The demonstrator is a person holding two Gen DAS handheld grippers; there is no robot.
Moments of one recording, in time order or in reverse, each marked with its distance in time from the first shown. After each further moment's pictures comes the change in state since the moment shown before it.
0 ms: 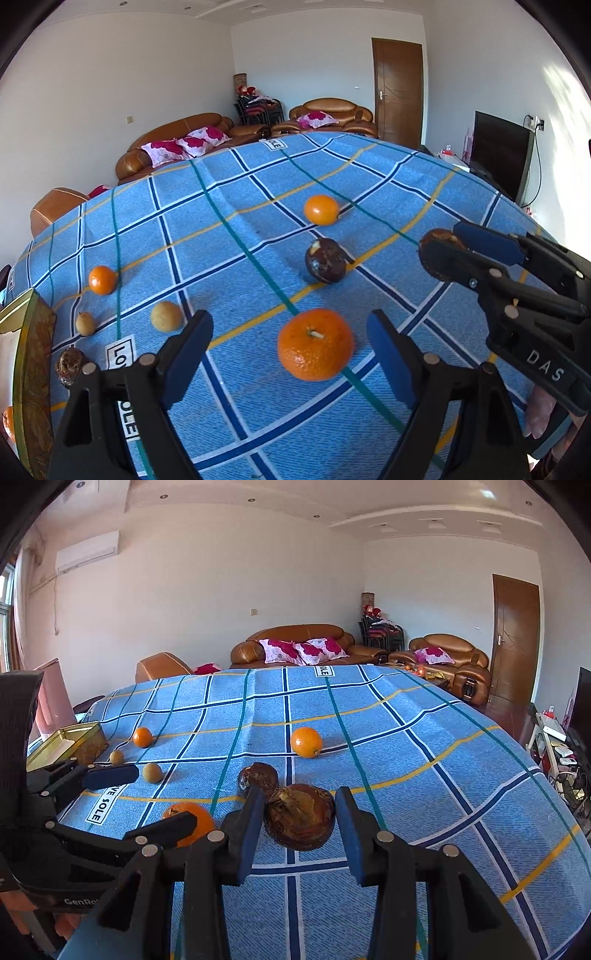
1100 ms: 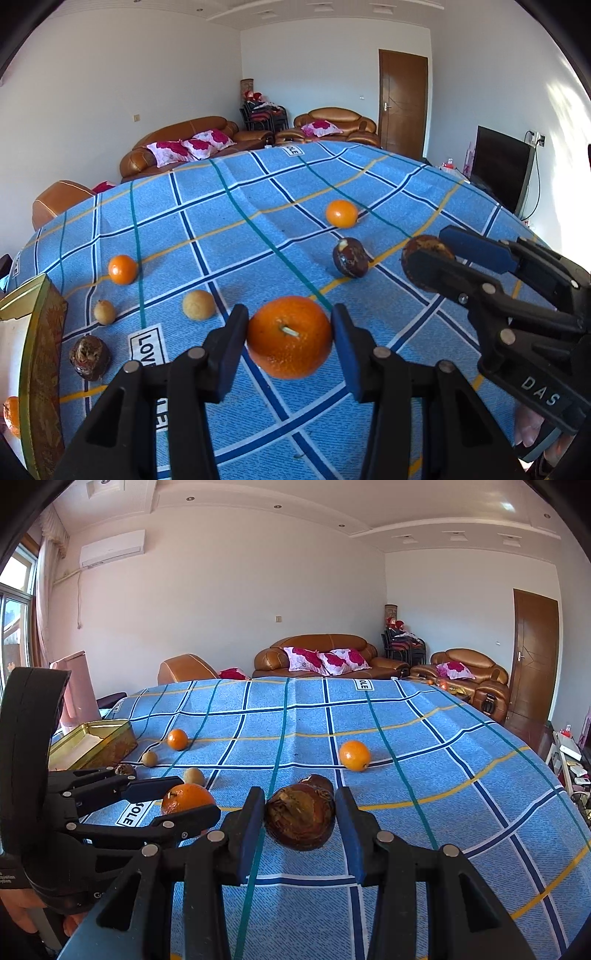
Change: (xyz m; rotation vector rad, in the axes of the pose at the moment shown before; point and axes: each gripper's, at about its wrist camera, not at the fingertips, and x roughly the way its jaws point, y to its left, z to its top) left arm -0.021 0.035 -0.013 -0.047 -0.047 -0.003; right arm -0.001 0.042 0.002 -0.062 -0.039 0.075
